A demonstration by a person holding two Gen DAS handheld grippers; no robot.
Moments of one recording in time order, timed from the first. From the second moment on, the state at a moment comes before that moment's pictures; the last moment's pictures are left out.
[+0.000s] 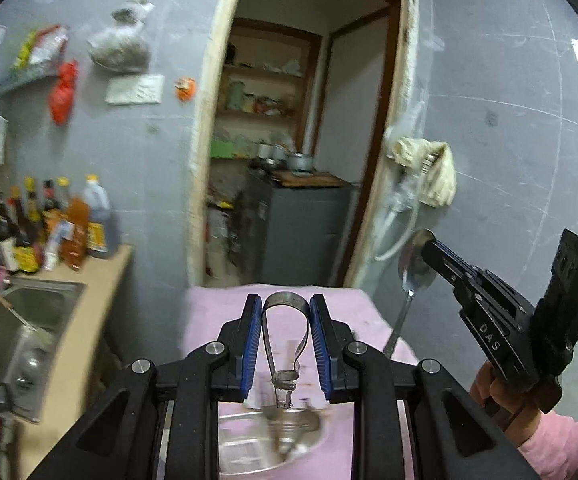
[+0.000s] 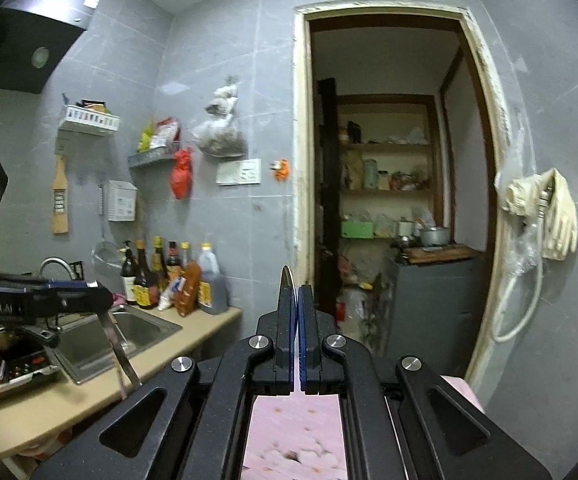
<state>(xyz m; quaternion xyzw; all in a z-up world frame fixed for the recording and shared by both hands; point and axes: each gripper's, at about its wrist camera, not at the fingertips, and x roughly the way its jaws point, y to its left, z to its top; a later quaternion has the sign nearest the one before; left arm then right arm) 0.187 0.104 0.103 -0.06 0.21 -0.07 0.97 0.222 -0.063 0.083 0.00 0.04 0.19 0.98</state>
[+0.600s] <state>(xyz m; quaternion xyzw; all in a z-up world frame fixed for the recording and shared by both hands) 0.194 0.176 0.023 -0.09 0.27 -0.02 0.96 0.225 -0.008 0.016 -0.07 0.07 0.21 0.97</state>
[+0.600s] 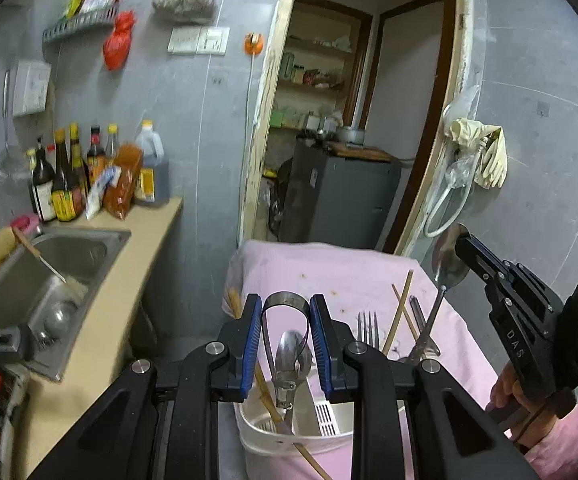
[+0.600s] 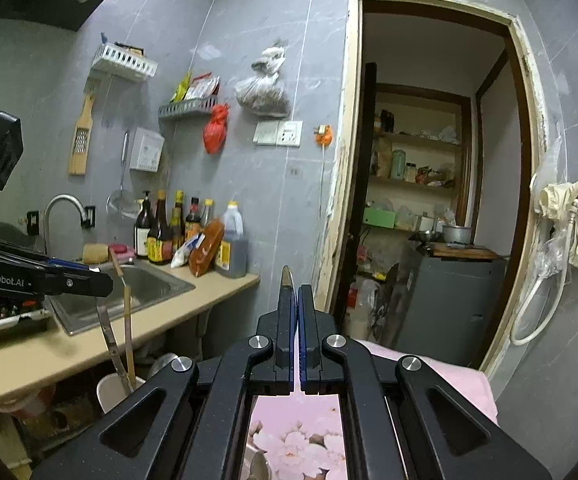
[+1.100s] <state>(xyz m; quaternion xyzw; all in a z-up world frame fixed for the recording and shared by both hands) 0.206 0.164 -0.018 -0.10 0.32 -0.03 0.94 0.231 -0.002 -0.020 -0.08 0.11 0.22 0.97</state>
